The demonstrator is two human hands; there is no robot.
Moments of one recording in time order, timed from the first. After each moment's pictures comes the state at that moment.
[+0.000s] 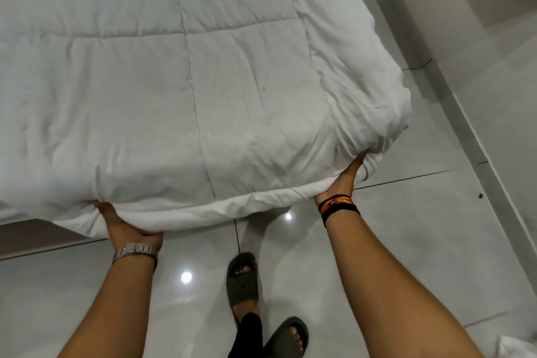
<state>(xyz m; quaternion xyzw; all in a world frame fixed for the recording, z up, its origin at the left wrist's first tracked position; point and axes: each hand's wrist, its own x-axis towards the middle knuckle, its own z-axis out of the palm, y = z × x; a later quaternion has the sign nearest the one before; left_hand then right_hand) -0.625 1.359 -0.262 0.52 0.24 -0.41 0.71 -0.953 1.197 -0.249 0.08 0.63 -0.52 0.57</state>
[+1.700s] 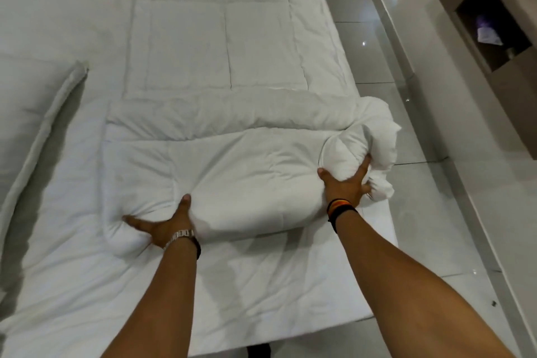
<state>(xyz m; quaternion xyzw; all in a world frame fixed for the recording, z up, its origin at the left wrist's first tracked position) -0.490 1.034 -0.066 0.82 0.20 -0.29 0.46 -0.763 0.876 -0.067 -0.35 0.81 -0.29 0.38</state>
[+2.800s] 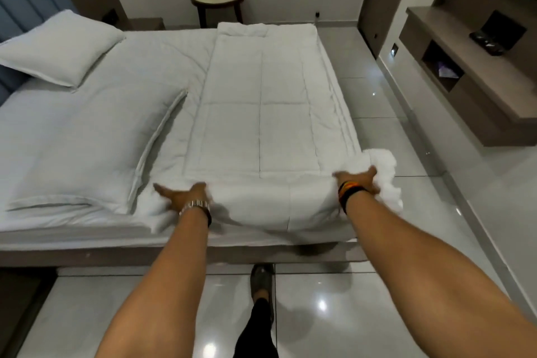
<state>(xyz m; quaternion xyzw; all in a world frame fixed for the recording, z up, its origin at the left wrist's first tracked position) -0.592 1.334 0.134 0.76 0.16 -0.26 0.57 -0.885 1.171 0.126 -0.37 0.76 -0.30 0.45</state>
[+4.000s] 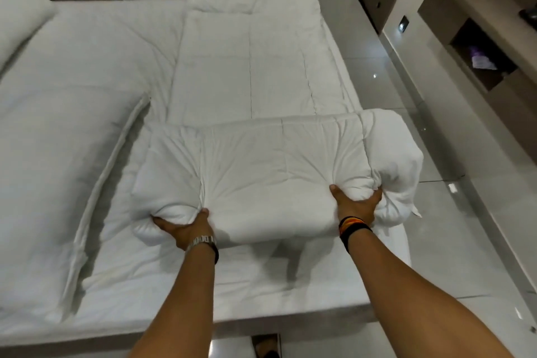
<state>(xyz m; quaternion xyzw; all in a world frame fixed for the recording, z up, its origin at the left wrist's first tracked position) -0.487 1.119 -0.014 0.80 0.17 -0.28 0.51 -0.762 0.991 0.019 -0.24 0.77 -0.36 0.47</state>
